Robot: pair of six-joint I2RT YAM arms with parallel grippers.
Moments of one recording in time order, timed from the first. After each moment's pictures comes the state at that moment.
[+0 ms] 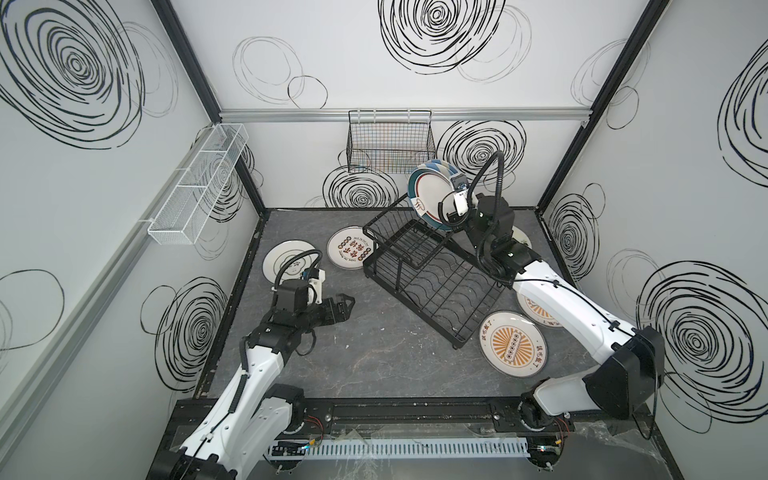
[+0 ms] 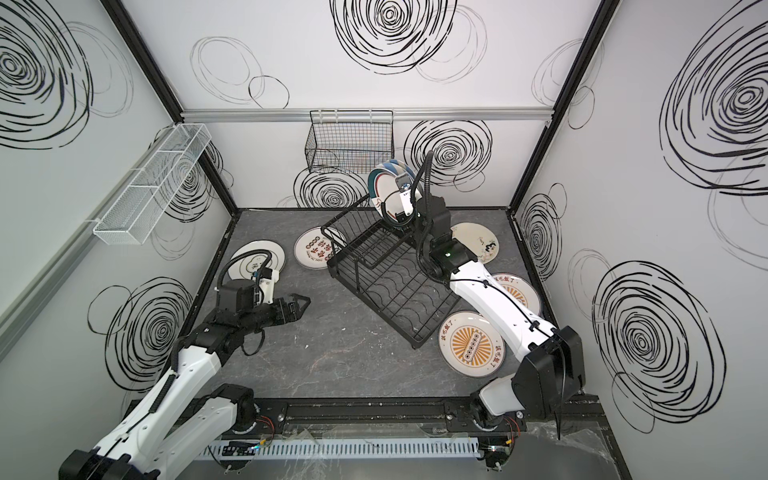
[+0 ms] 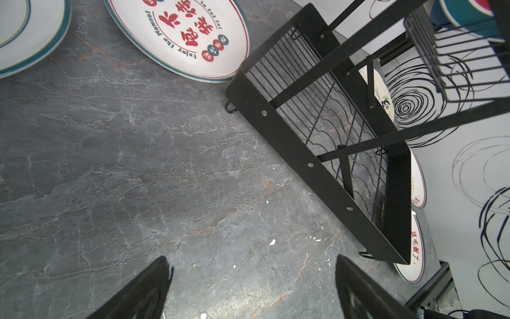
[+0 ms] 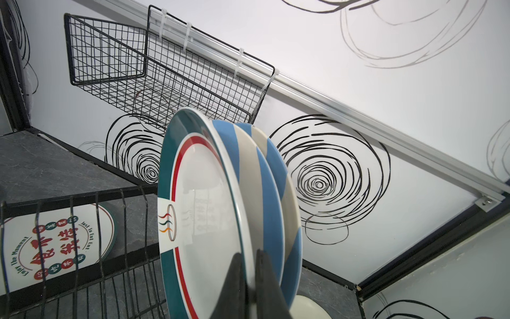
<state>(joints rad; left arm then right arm) -0.15 0.84 0.55 -0.43 0.37 -0.43 0.52 1.44 1.30 0.04 0.34 -0.32</state>
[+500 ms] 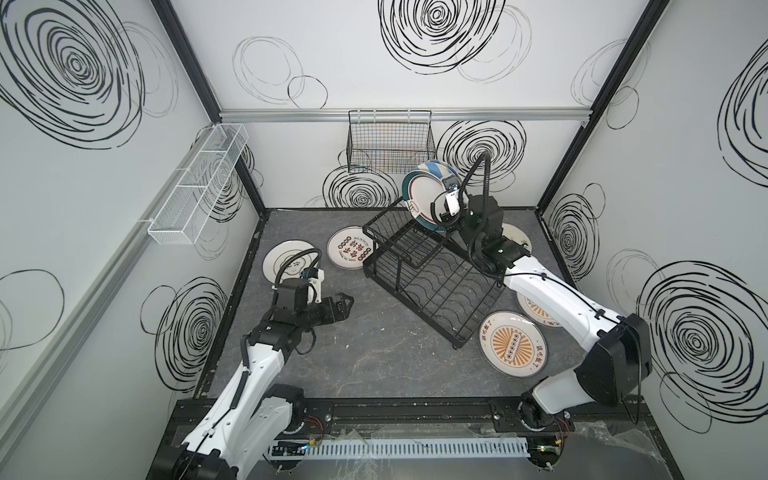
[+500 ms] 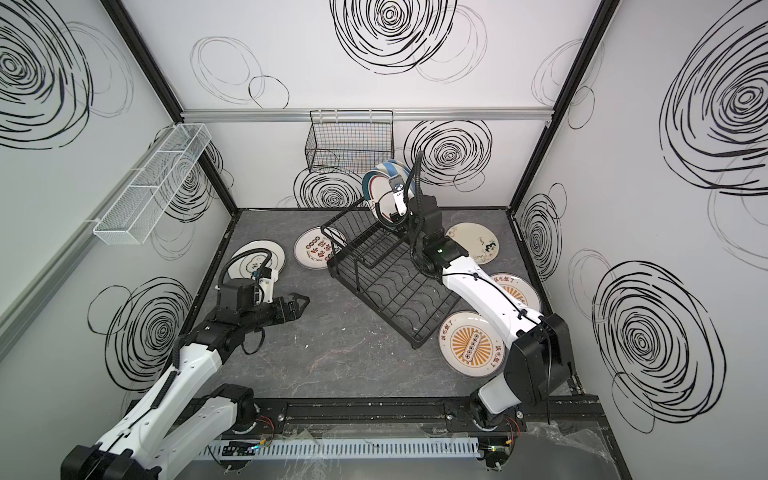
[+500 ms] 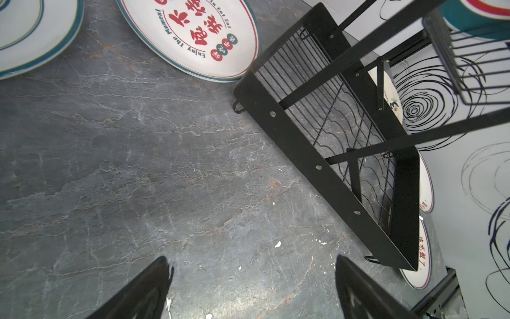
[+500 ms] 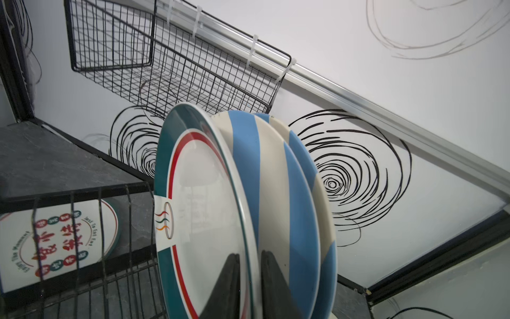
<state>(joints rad) -0.13 0.87 0.56 -0.43 0.35 -0.42 0.52 1.51 1.33 0.05 0.34 -0.32</state>
